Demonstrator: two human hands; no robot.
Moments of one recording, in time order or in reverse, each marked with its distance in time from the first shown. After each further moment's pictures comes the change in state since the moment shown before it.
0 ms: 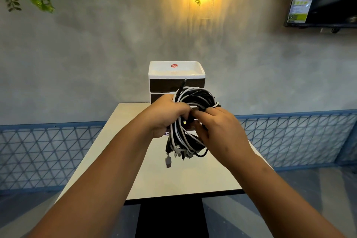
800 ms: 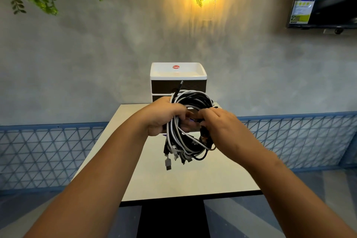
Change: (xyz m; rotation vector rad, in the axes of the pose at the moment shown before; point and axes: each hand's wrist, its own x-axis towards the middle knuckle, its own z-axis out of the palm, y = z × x) left_hand 0.007 -0.006 -0.010 -0.163 -0.180 -0.099; right_hand 0.001 0.022 -0.001 0.033 -0.217 -0.023
